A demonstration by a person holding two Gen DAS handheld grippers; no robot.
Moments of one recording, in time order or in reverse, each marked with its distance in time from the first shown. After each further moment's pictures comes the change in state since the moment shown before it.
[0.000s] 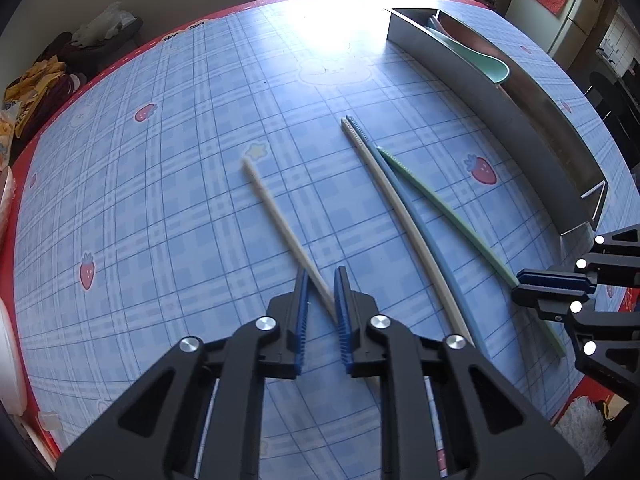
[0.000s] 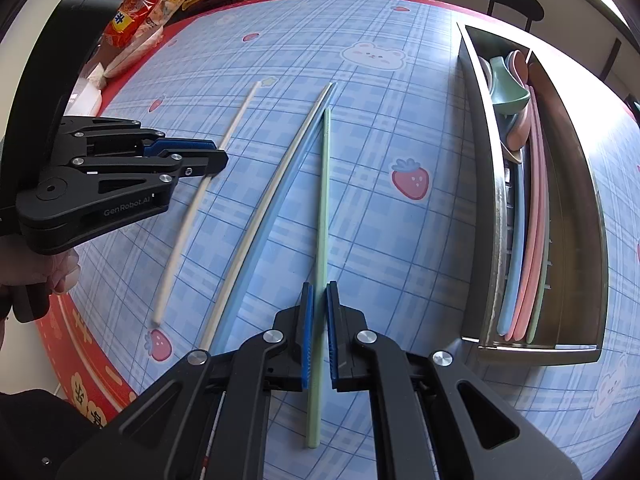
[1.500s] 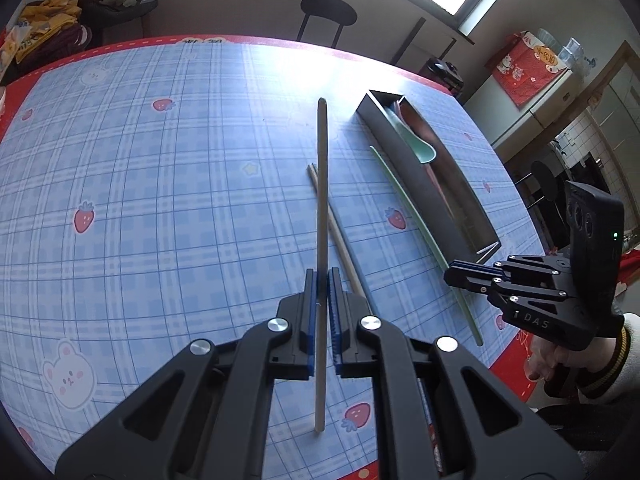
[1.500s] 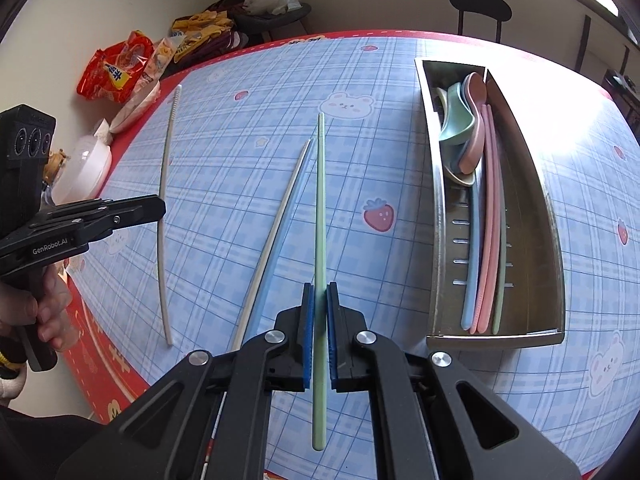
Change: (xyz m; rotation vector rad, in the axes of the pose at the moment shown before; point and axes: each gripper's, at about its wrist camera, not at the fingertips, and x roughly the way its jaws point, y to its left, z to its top) left arm -0.091 0.047 -0.043 -0.219 -0.164 -0.305; right arm -0.045 -0.016 0.002 0.120 -0.132 0.046
